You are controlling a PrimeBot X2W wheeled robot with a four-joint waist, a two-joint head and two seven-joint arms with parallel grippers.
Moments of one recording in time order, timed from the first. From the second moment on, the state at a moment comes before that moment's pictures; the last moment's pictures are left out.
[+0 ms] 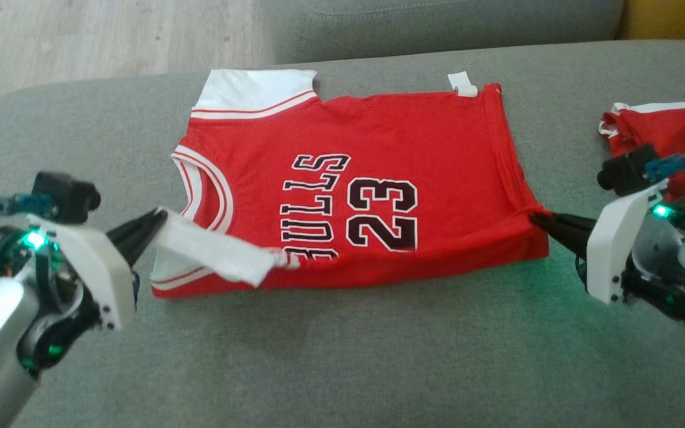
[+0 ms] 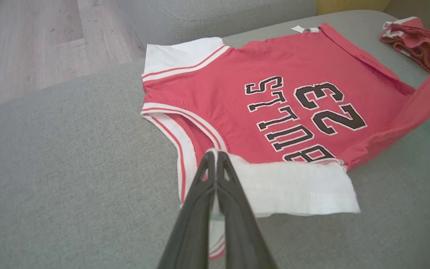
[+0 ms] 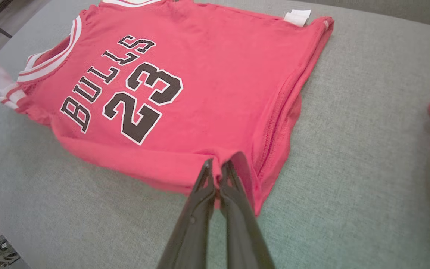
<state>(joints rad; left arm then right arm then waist) -0.50 0.75 -0.72 0.12 -0.93 -0.09 0.43 -0.63 -0.73 0.94 0.32 1.04 0.13 0.38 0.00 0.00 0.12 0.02</state>
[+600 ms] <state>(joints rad) -0.66 0.63 -0.75 0.36 -0.83 -0.09 0.38 -0.73 -0.64 0.97 0.45 0.99 0.13 0.32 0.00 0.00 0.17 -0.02</state>
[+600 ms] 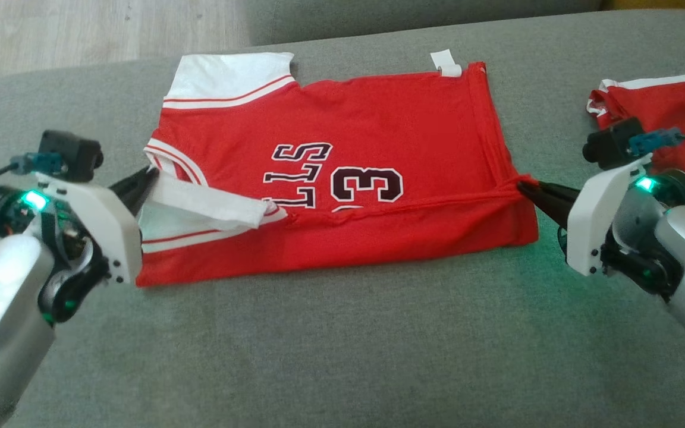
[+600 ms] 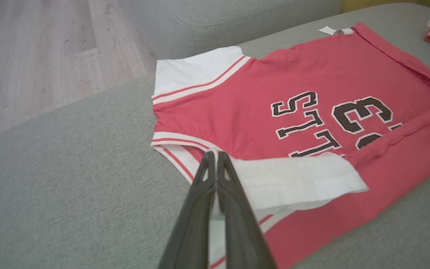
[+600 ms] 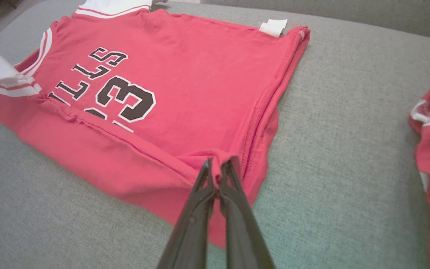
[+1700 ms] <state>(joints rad) -0.66 0.38 -0.54 0.42 -0.63 0.18 -0.25 -0.75 -0.34 0.41 0.68 0.65 0.13 -0.25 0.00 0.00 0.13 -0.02</state>
